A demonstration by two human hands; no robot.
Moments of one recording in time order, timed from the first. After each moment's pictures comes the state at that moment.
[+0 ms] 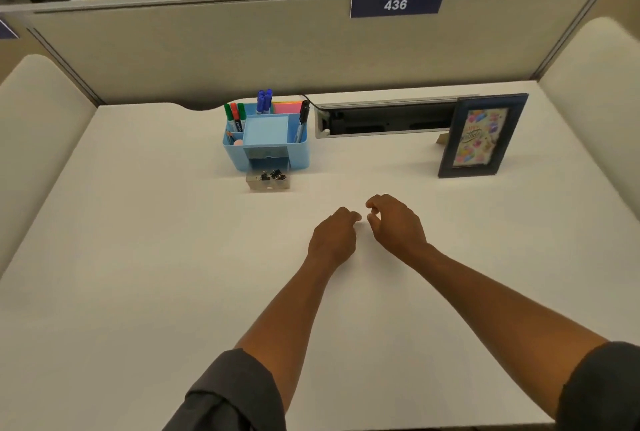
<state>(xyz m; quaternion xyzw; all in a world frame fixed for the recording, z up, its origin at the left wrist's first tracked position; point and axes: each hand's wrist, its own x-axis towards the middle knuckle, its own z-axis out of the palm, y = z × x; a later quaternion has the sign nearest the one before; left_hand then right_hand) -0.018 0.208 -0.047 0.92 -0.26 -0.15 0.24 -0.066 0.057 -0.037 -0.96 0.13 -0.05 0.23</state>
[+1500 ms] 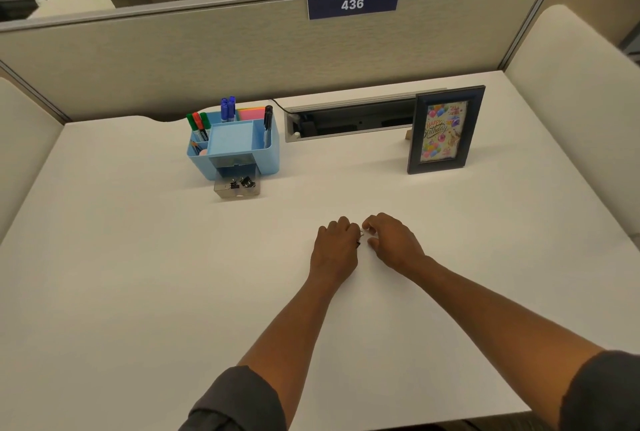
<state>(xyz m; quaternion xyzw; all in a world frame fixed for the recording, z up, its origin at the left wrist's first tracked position) -0.058 0.154 -0.062 0.93 -0.33 -0.05 0.13 -0.108 0.003 -0.069 -0.95 0.13 0.05 0.27</state>
